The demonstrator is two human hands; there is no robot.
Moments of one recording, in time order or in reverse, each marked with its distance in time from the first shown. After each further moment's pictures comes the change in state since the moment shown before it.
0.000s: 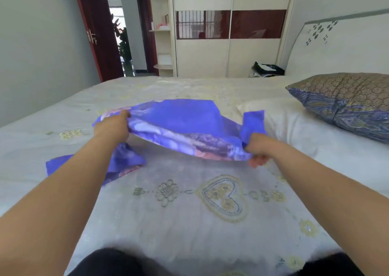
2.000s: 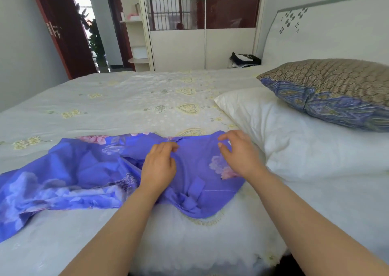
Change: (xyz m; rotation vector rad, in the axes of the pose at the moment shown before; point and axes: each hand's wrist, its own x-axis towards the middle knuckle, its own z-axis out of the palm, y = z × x) left_hand -0.090 0.143 0.127 -0.554 0.246 0.467; right_hand -0.012 0.045 0.049 0.183 0.638 -0.453
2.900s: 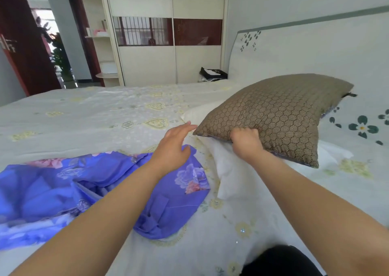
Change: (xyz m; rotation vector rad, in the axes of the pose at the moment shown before) left_hand 0.077 0.126 0.027 -0.228 -0.323 0.255; right_hand 0.051 0.096 -0.096 -0.753 -0.053 0.094
